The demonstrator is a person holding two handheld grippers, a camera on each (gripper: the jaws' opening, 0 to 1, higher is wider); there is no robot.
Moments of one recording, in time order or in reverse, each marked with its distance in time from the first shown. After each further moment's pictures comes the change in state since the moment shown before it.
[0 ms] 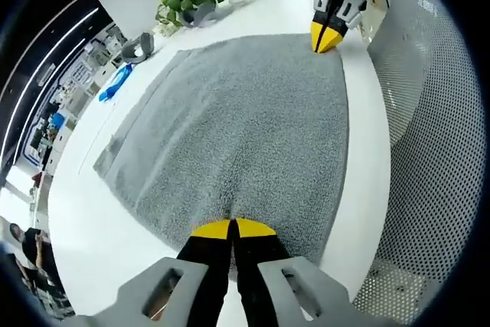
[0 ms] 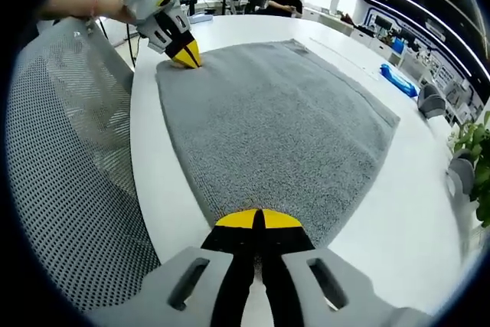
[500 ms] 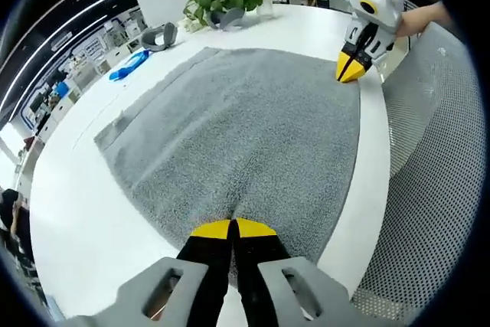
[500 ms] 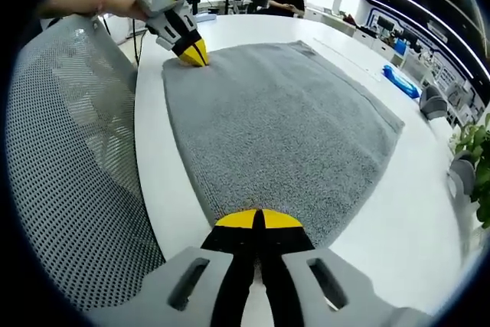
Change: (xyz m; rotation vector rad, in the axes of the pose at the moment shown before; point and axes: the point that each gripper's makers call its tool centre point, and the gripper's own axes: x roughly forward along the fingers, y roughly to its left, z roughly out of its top) left arm 0.002 0.004 0.000 -0.174 -0.055 -0.038; right arm -0.002 0.005 0.000 0.001 -0.012 0.008
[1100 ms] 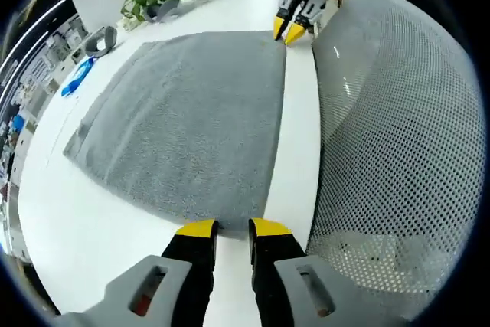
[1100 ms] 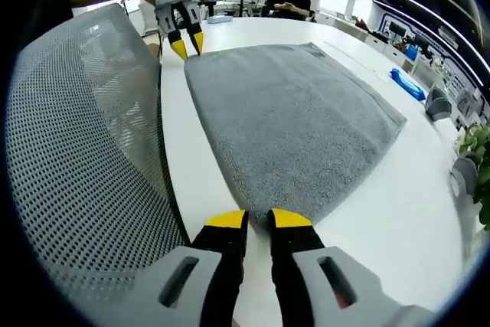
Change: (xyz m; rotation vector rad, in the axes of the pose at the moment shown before) left arm -0.048 -0.039 -0.041 0.264 0.141 -0.239; right arm -0.031 0.010 -0.035 -0.084 0.022 0.063
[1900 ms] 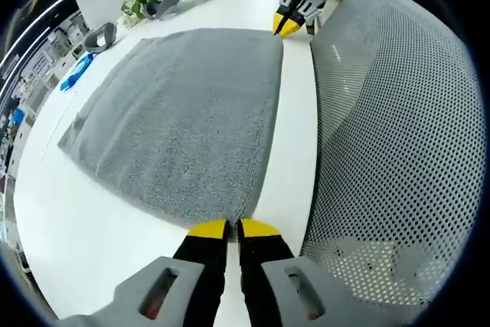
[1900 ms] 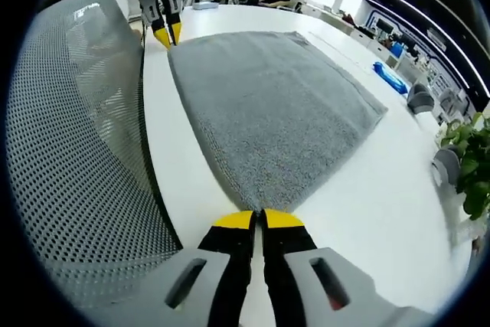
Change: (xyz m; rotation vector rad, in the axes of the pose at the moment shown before) left arm 0.009 -0.002 0.004 -0.109 -0.031 -0.012; right arm -0.003 -0.015 -0.005 0.098 0.020 -0.122
